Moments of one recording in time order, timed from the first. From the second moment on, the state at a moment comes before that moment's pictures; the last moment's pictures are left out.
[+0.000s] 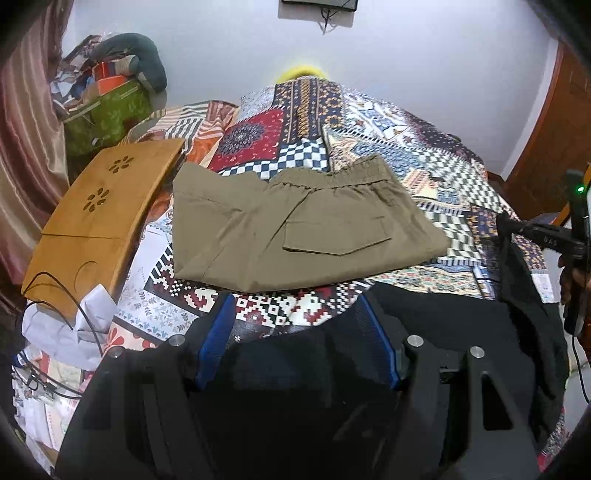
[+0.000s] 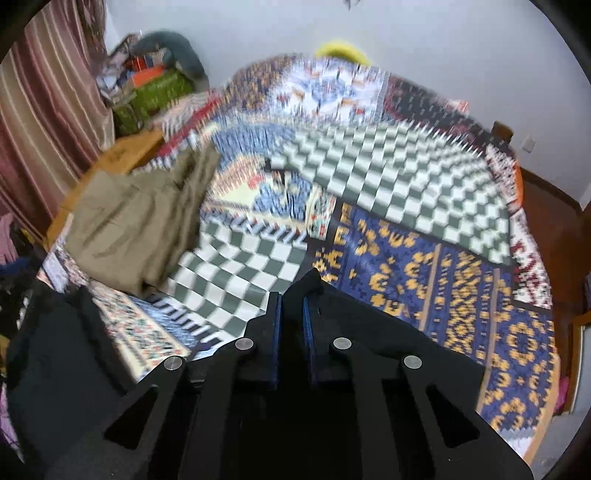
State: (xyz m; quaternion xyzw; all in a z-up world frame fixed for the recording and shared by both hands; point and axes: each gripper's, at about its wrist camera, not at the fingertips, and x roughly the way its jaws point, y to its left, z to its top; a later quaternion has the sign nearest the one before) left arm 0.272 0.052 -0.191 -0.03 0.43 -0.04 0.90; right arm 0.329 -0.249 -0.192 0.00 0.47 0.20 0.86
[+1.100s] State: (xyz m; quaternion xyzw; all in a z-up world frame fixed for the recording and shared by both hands) left arm 0.210 -0.097 -0.185 0.02 0.49 -0.18 0.85; right arm 0.098 -0.426 -0.210 0.16 0.46 0.02 0.87
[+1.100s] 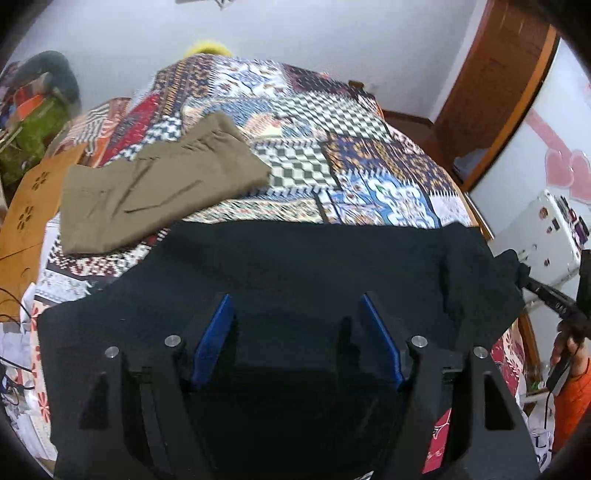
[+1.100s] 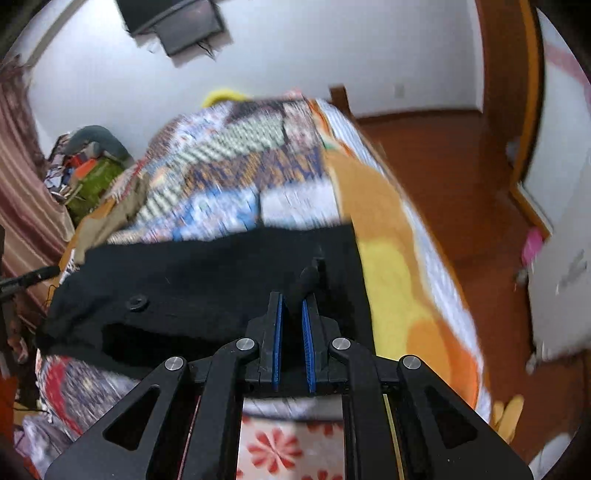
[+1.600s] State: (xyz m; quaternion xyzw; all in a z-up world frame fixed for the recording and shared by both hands) left arm 0.200 -0.126 -0.227 0.06 0.51 -0.17 0.84; right arm 0.098 -0.455 -0.206 0.18 0.46 0.02 0.87
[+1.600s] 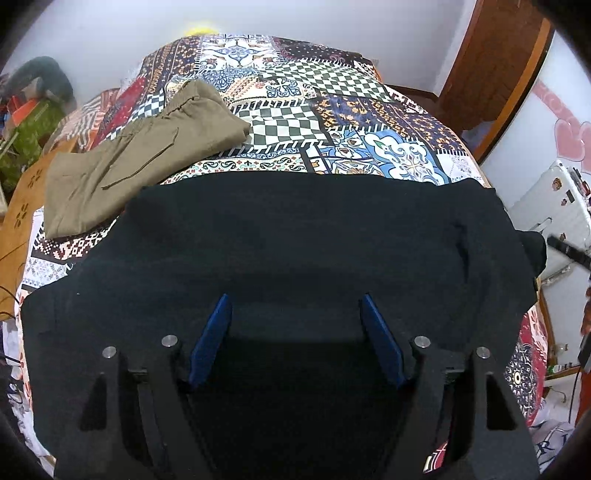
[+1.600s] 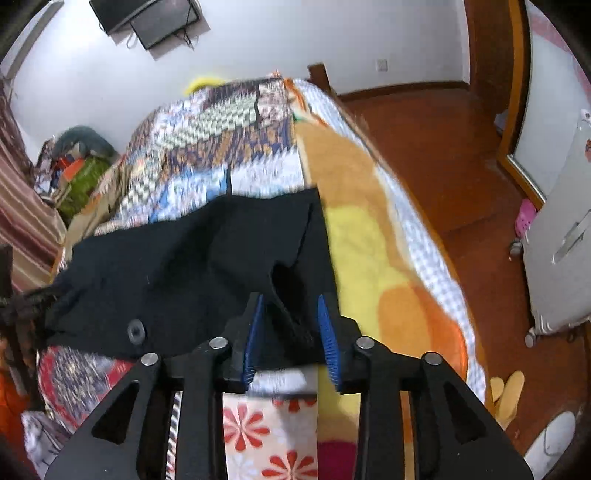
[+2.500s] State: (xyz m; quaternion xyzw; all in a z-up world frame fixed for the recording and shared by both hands) left arm 0.212 -0.129 -0.236 0.05 0.51 -0.15 0.85; right arm 0.178 -0.458 -0.253 0.14 0.47 0.05 0.87
